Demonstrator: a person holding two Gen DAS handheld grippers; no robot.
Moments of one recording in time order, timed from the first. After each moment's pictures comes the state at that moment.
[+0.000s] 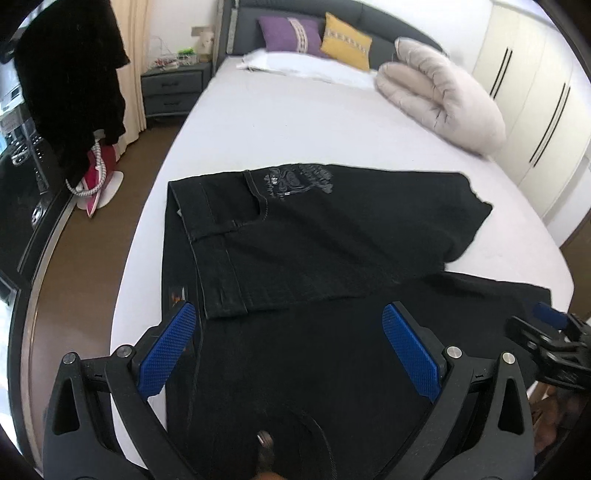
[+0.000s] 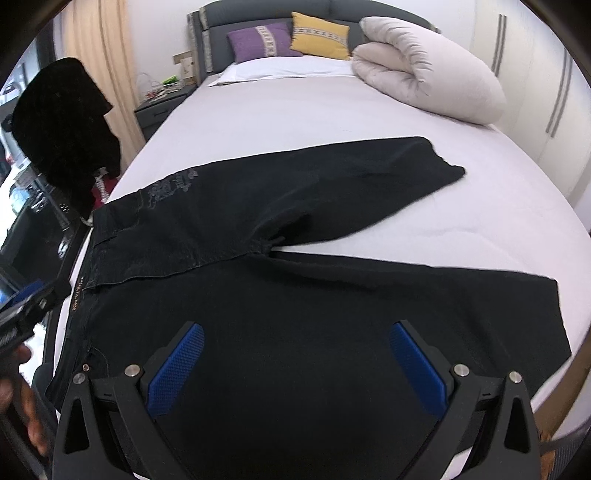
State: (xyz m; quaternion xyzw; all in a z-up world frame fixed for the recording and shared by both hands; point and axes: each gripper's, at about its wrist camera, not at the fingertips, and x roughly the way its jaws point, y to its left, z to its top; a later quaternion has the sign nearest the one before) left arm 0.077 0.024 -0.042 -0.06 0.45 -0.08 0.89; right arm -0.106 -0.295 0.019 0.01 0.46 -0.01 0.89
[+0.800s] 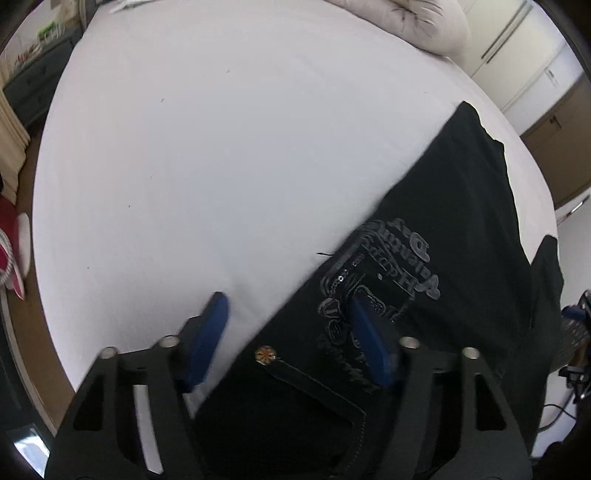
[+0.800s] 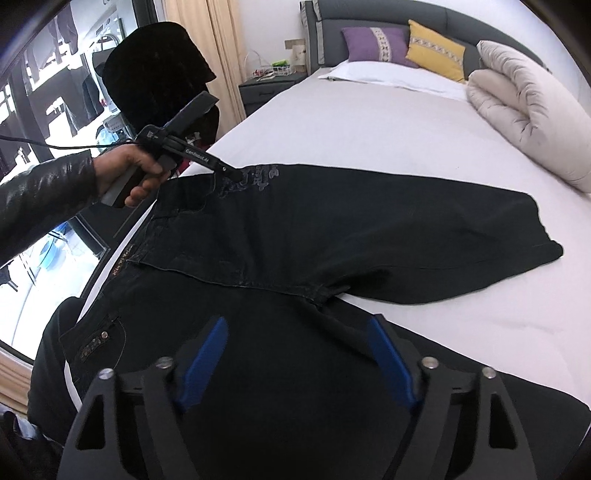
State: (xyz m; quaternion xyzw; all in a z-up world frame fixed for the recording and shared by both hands) left arm 0.417 0.034 -0.142 0.05 0.59 -0.27 0.76; right arm -0.041 -0.300 0.010 -0.05 0.46 0.19 0.87
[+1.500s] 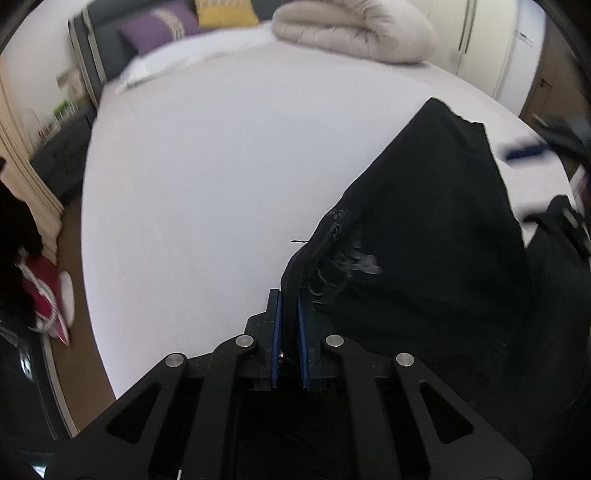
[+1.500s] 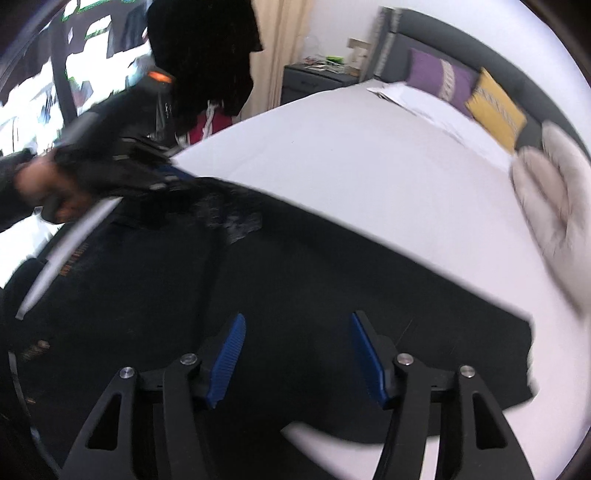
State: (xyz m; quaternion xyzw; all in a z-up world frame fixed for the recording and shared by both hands) left arm 0.336 0.003 -0.084 0.14 0.46 -0.25 0.84; right arm 0.091 -0.257 0.027 -0.25 0.44 0.24 0.83
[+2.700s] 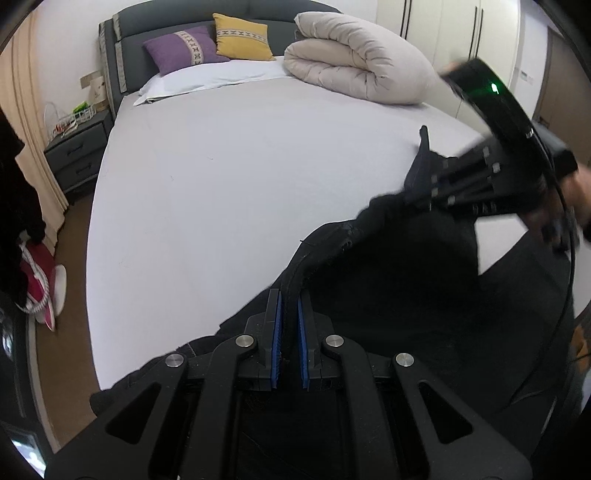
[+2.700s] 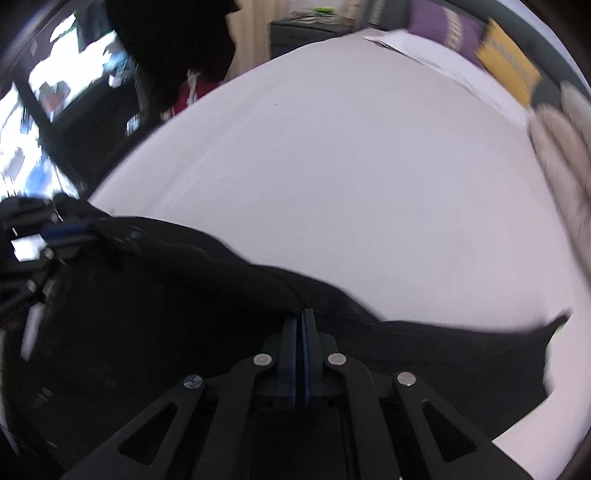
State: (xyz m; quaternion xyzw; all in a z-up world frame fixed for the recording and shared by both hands) left arm 0.246 0.024 -0.060 0.07 0.41 -0.24 0.88; right arm 0.181 -0.267 0.006 -0.13 0.55 0.21 0.80
